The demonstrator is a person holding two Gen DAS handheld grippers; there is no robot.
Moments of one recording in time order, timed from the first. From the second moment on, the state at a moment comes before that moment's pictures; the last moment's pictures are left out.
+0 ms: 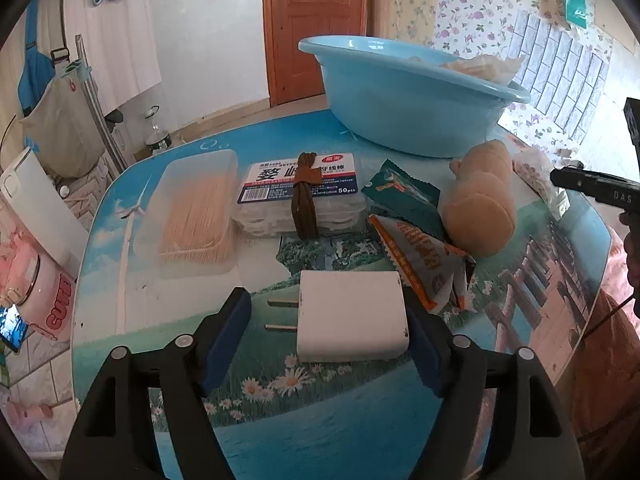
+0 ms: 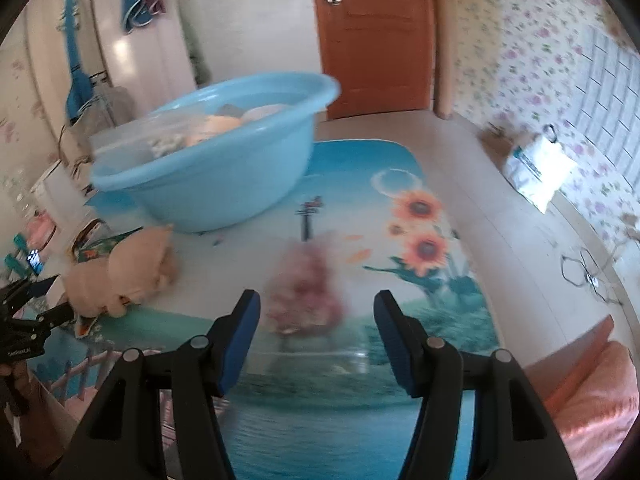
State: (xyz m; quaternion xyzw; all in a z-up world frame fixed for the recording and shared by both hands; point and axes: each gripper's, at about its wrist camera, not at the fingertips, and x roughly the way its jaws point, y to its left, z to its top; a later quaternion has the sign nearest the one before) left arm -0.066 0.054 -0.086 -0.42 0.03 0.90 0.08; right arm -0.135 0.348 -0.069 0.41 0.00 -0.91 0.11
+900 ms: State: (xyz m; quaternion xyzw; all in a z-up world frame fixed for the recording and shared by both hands) left arm -0.057 0.063 -0.086 -0.42 0.03 0.90 0.10; right arm -0.136 0.339 -0.090 0.41 0.02 -0.91 0.06
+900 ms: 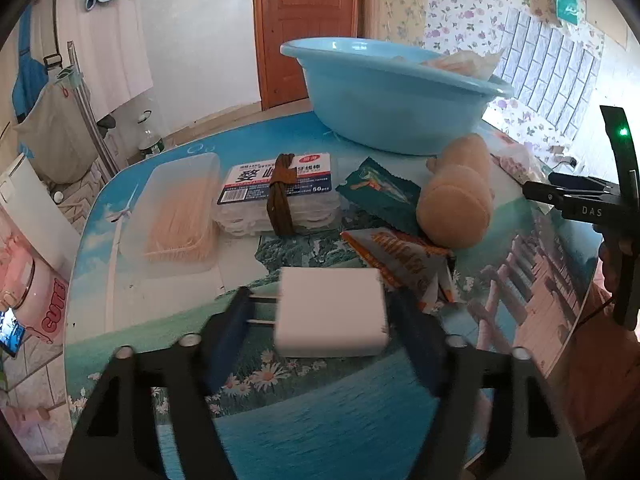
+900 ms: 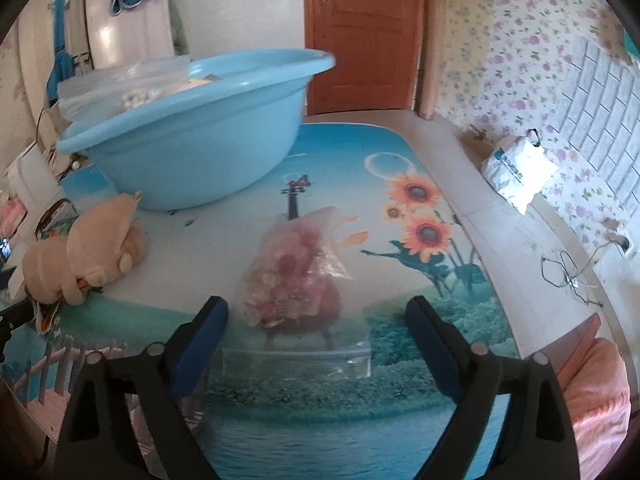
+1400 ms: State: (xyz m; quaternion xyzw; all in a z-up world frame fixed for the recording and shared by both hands) left arm -0.050 0.058 -0.073 -0.40 0.02 0.91 0.10; right arm -0.123 0.340 -0.075 0.39 0.01 -0.92 0.11
